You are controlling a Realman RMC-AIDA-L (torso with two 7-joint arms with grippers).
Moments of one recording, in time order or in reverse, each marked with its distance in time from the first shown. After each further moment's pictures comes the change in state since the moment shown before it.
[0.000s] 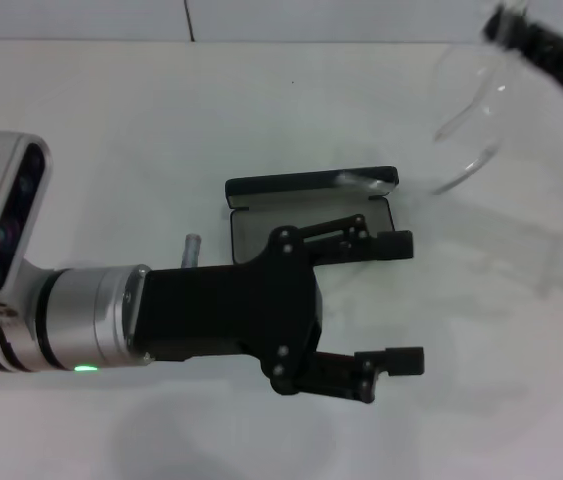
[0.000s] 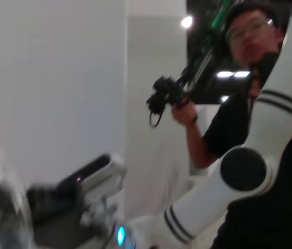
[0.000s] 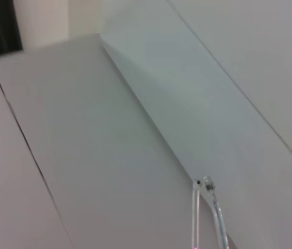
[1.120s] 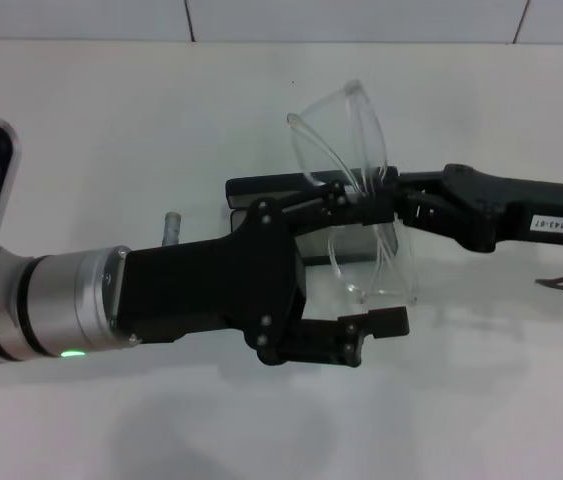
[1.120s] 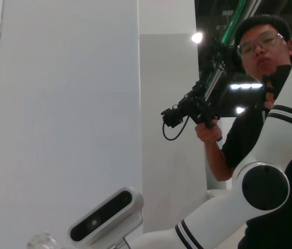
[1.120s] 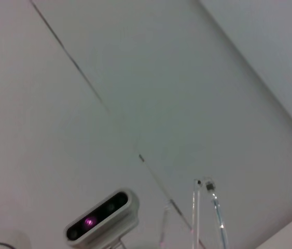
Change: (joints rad) left arm 0.005 0.009 -0.027 -0.006 -0.043 0.014 0.009; right arm 0.040 -0.008 -0.379 0.016 0.000 0.052 0.026
